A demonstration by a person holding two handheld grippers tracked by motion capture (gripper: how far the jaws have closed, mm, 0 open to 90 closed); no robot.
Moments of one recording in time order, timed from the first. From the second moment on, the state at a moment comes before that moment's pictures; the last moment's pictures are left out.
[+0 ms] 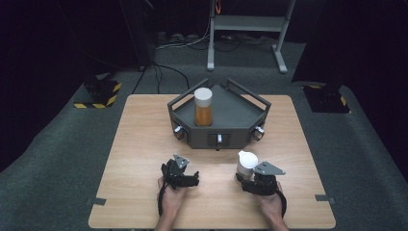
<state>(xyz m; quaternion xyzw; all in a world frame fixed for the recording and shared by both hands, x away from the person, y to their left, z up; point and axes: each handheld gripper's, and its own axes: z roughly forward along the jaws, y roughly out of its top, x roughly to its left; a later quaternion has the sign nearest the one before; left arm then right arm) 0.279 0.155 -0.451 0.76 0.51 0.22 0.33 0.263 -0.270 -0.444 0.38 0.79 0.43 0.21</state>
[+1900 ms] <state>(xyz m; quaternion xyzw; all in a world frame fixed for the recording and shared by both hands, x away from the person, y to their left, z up) 0.280 0.156 -0.451 0.77 0.50 0.22 0.33 0.301 -0.282 -0.359 0.39 0.77 0.46 0.20</state>
